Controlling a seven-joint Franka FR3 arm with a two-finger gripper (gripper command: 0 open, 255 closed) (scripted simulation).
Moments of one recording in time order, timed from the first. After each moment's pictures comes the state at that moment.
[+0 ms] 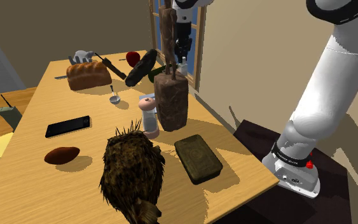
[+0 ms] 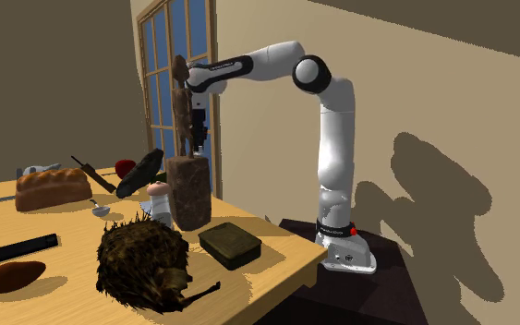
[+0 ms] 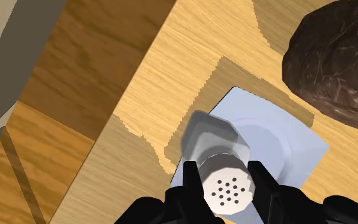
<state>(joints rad) -0.06 0.05 0.03 -1.73 0.00 1.76 -0.09</state>
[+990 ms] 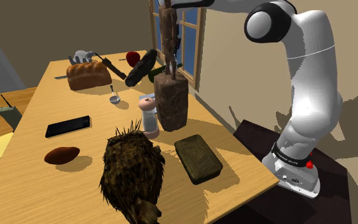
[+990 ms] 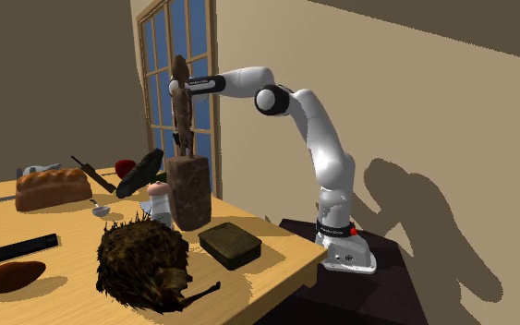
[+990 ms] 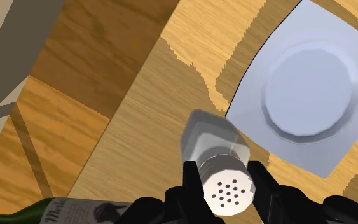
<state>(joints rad) -0.12 0.52 -0.01 -1.13 0.01 1.63 -0.18</state>
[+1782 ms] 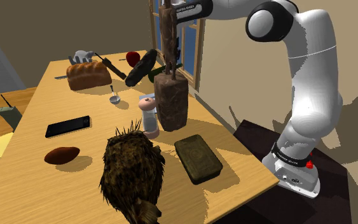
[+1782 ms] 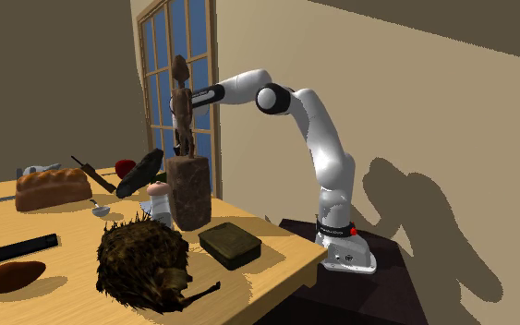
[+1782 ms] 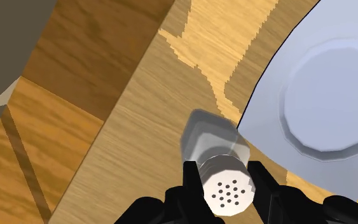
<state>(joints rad) -0.11 0.50 -0.01 -1.31 0.01 1.79 -0.18</state>
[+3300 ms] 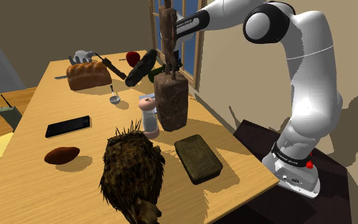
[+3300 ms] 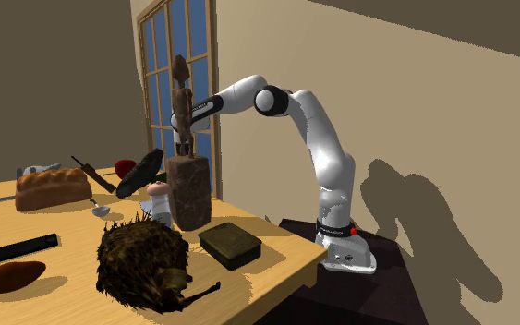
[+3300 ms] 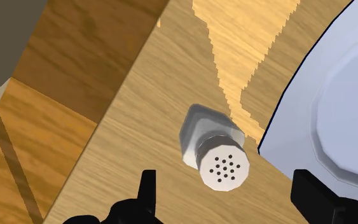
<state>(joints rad) -0.12 0.53 -0.01 -1.44 0.01 1.95 -0.18</state>
